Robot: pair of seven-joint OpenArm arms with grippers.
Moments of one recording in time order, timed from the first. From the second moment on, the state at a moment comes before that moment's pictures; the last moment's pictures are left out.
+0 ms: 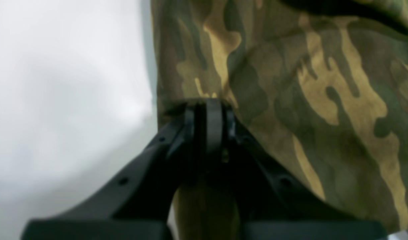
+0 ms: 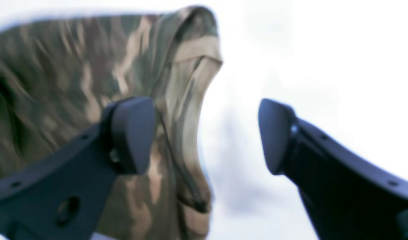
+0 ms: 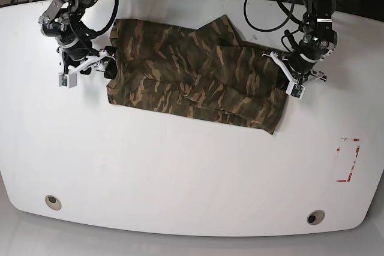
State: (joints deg) left arm 11.9 -12.9 -6.2 88.9 -5.2 -24.2 29.0; right arm -9.8 -2.9 40.3 102.9 28.1 31.7 -64.1
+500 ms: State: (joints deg) left arm 11.9 -12.9 -6.2 88.9 -5.2 -24.2 28.7; right arm -9.7 2.0 43.7 88.5 45.7 32.0 -65.8
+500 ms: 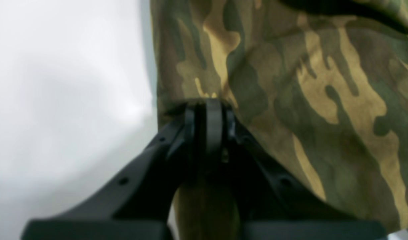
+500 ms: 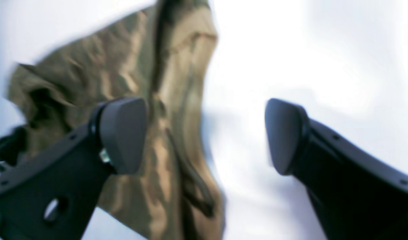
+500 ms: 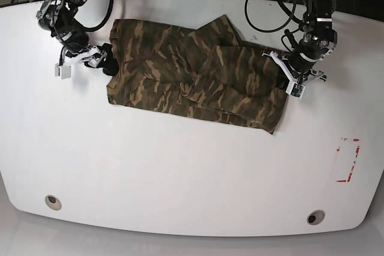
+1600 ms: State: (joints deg) left arm 12.1 -12.9 -6.2 88.9 -5.4 -24.2 28.7; right arm -9.8 -2.1 32.8 86.5 48.4 33.1 -64.0
